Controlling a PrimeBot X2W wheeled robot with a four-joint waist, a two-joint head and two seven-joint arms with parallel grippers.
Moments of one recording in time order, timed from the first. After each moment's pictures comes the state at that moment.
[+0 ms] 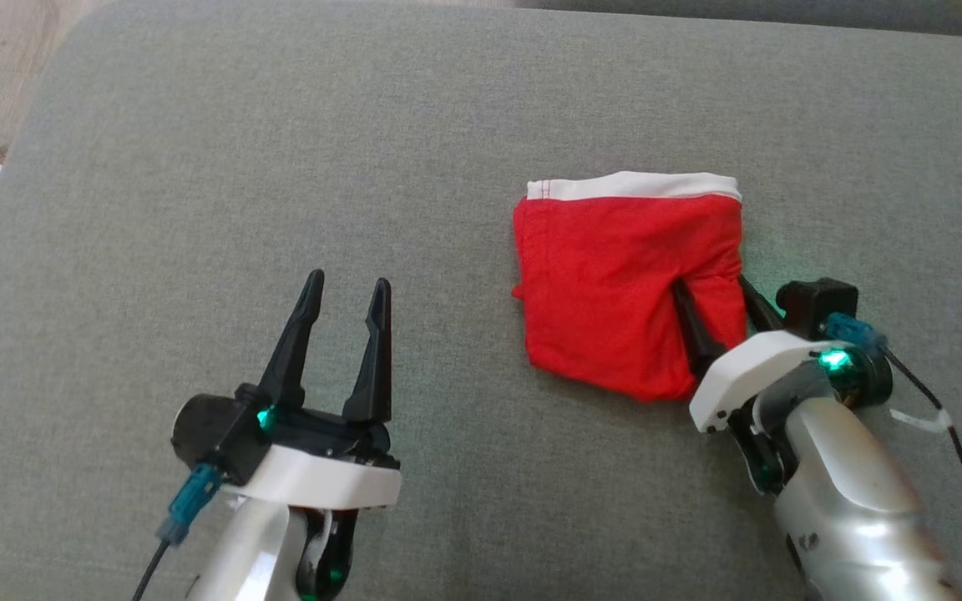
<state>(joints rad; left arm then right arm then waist) -0.18 0.05 -0.32 0.16 -0.35 -0.10 -0.26 -0.47 -0.06 0.20 0.80 0.26 0.13 -0.11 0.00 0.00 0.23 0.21</state>
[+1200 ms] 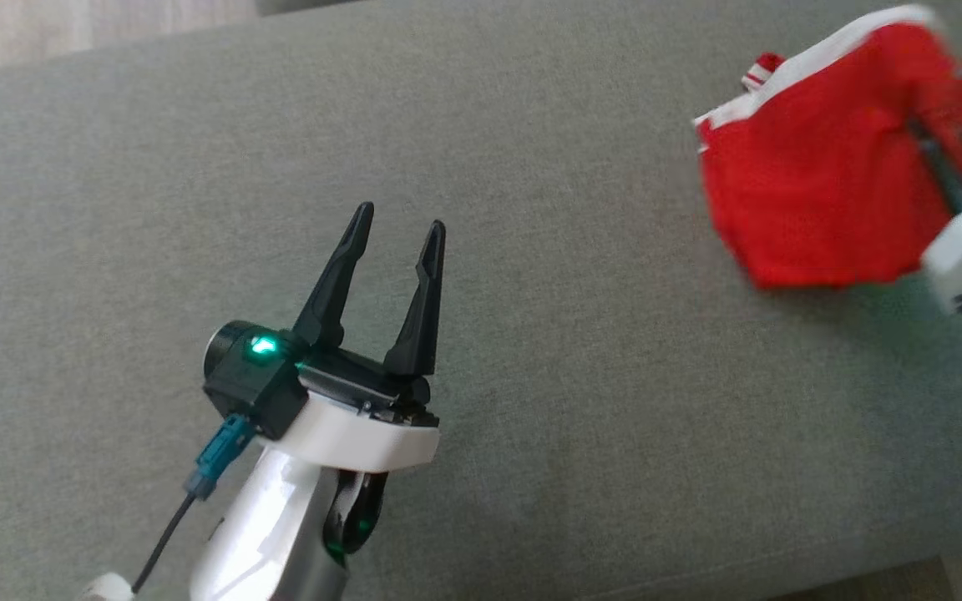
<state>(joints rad) -0.30 0.04 -0.42 0.12 -0.34 -0.10 -0.26 -0.64 -0.56 0.42 0.59 0.08 0.13 -0.06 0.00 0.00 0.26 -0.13</state>
